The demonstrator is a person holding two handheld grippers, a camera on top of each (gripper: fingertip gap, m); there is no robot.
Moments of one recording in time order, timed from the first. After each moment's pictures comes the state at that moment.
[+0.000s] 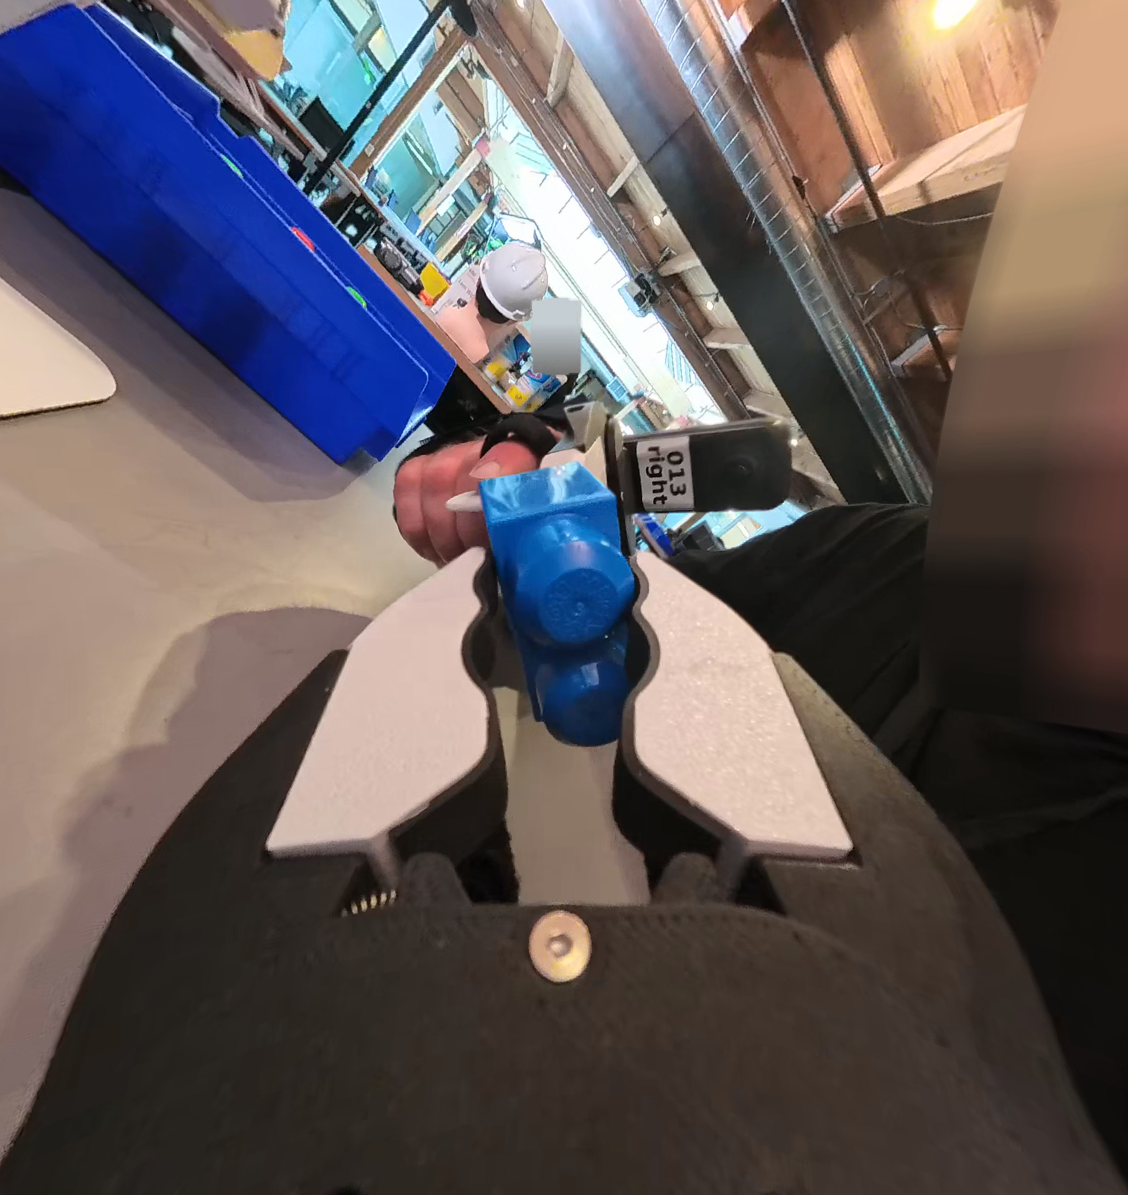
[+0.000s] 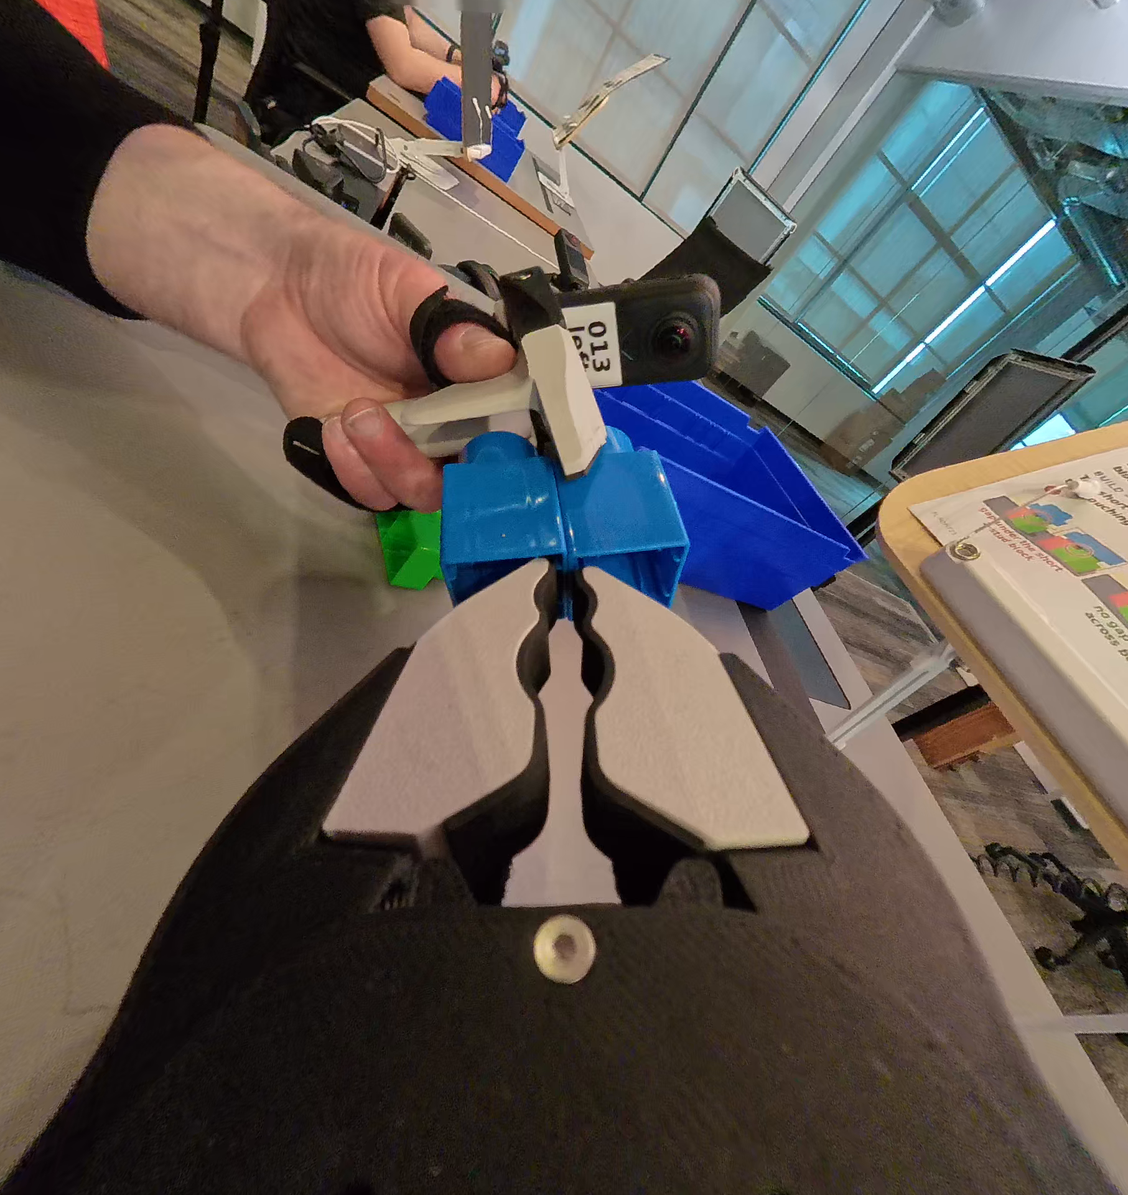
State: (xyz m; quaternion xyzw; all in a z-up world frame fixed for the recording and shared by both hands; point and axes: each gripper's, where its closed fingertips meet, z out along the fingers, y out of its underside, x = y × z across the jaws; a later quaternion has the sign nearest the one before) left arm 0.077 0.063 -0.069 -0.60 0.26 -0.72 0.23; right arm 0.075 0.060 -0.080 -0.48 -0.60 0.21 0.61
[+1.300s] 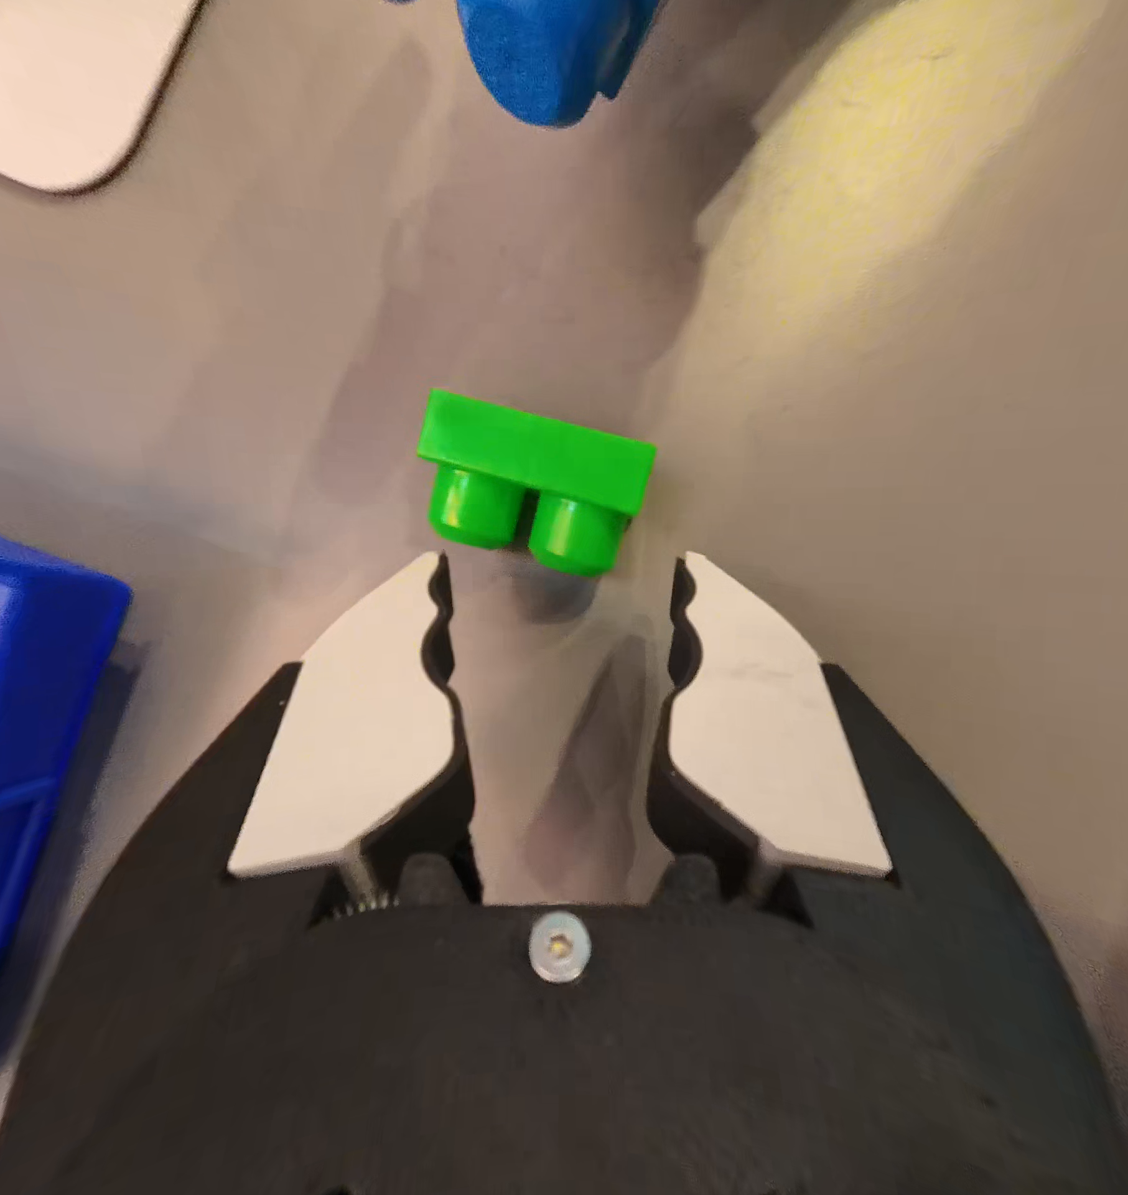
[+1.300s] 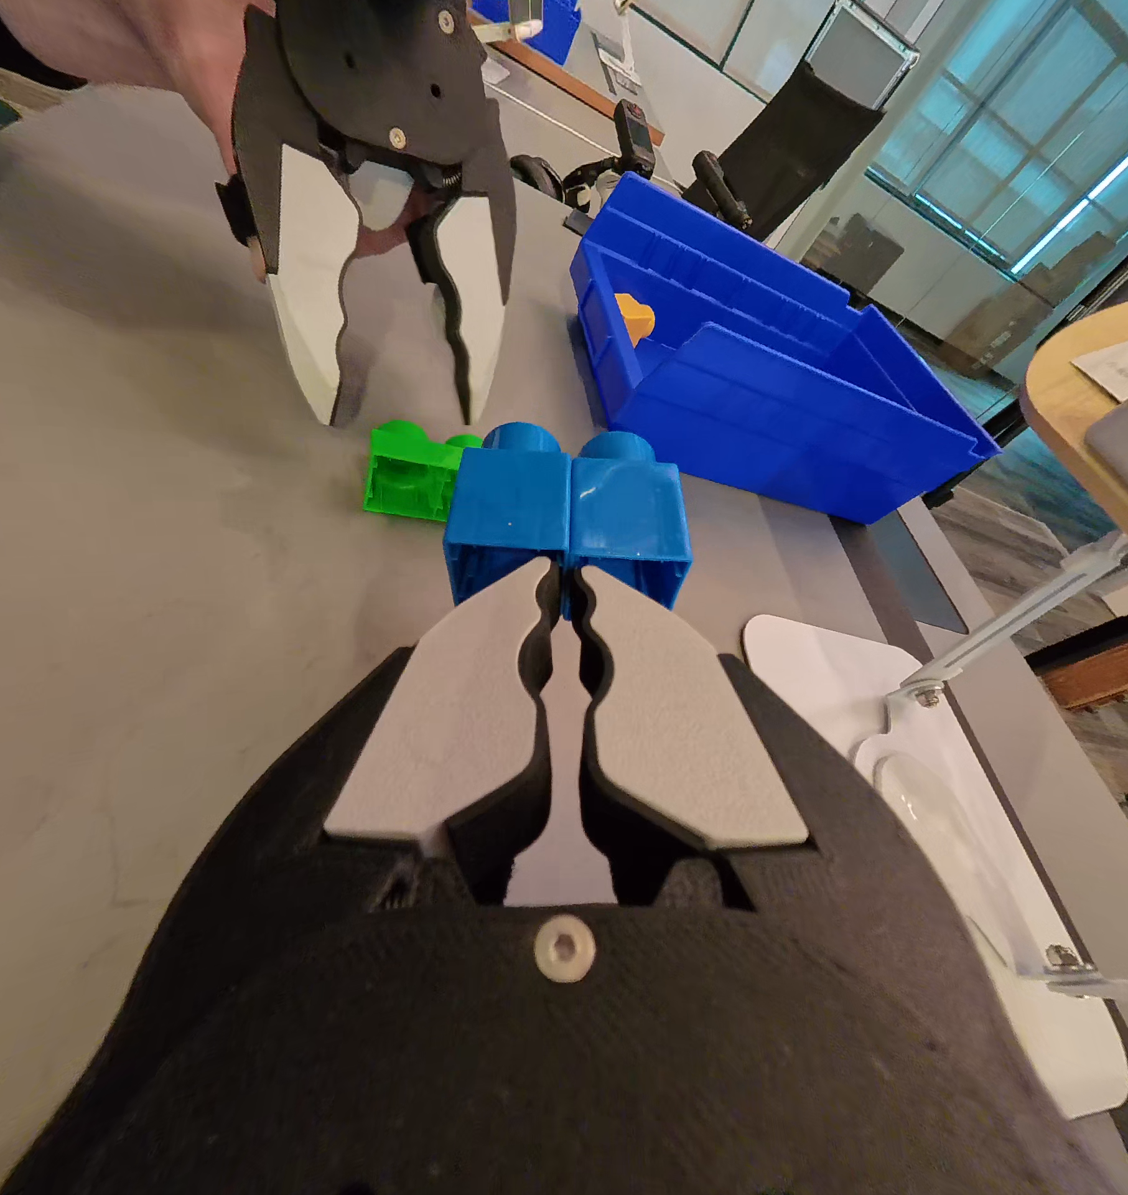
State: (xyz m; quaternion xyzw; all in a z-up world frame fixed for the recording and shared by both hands) left arm -0.033 0.036 -0.186 -0.77 0.57 -0.16 0.26; right arm 0.083 0.072 -0.120 -0.53 -0.61 0.23 0.54
